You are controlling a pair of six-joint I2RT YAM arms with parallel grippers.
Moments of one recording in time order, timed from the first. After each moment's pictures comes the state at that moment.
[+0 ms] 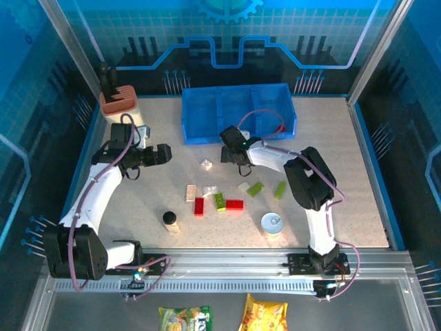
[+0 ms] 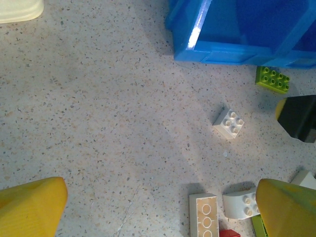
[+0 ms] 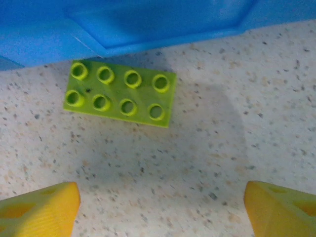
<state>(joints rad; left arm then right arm) 0.02 1.24 0.99 -0.66 0.26 -0.22 0.65 2.07 1.45 -0.48 0.32 0.69</state>
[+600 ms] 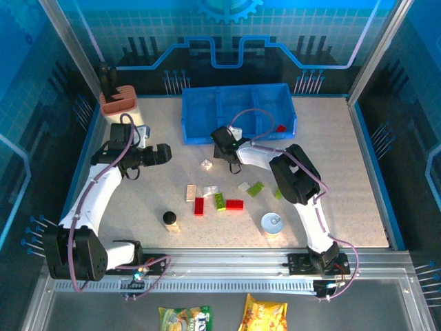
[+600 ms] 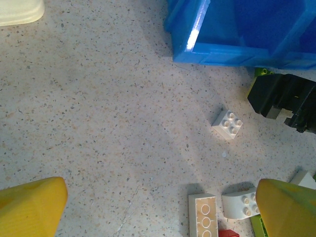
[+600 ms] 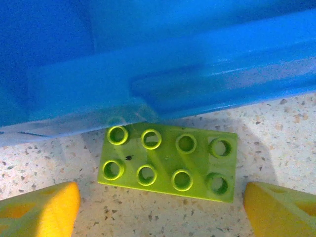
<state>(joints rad) 0.02 1.23 0.99 -0.66 0.26 -0.22 0.67 2.23 1.58 -0.39 0.41 0.72</state>
